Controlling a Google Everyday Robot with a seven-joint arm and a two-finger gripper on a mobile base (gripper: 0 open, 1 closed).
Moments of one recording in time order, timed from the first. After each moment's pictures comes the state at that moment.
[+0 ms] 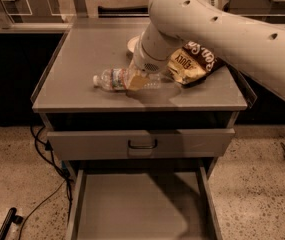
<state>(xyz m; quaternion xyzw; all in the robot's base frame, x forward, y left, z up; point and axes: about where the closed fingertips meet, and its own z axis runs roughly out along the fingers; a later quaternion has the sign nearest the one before) 0.647 0.017 0.853 -0.68 0.67 0.00 0.28</state>
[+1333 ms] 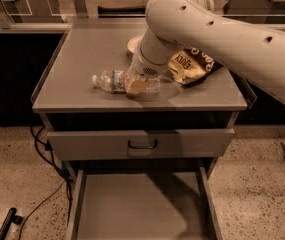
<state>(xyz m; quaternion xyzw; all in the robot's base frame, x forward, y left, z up) 0.640 0.020 0.842 -0.69 0.68 0.00 0.27</state>
